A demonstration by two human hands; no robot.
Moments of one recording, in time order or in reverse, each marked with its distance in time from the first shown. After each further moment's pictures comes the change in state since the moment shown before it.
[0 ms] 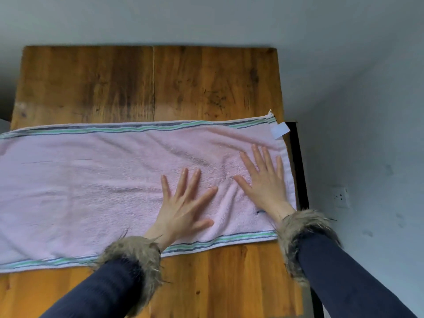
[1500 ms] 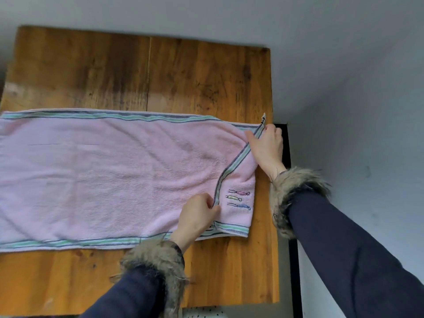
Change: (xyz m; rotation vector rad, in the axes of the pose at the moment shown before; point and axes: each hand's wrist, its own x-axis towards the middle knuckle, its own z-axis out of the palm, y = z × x) left_hand 0.006 0.086 -0.033 -0.869 -0.174 -0.578; right_hand 0.051 0.003 -0.070 0.569 0.170 0.476
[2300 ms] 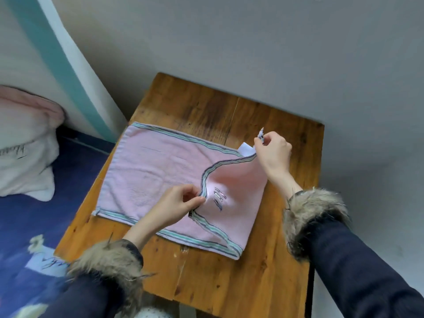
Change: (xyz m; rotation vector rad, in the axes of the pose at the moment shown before) left_hand -0.094 -0.083 -0.191 -0.401 0.185 0.189; right_hand -0.101 -0.195 -0.019 0.117 0.005 -0.423
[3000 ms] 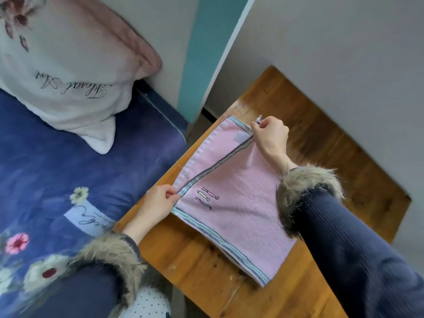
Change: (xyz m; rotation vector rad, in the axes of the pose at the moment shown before) left_hand -0.031 -0.196 -0.151 -0.096 0.362 -0.509; right_hand -0.004 -0.200 0.245 -0.250 -0.322 -0.171
